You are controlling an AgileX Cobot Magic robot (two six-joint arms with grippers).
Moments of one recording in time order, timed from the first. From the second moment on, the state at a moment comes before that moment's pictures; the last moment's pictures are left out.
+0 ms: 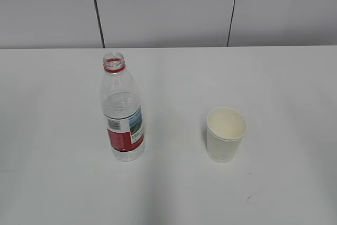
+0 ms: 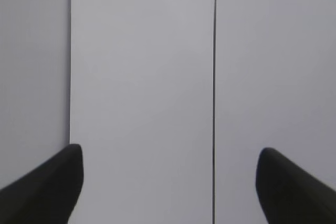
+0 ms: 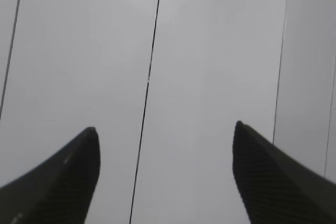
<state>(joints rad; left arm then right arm) 0.05 -0.01 -0.54 -0.02 0.23 0.05 0.01 -0.02 -0.44 0.07 0.11 -0.23</state>
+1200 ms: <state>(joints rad) 0.05 0.54 -0.31 -0.09 -0.19 0.05 0.01 0.73 -0.44 0.10 -0.13 -0.23</state>
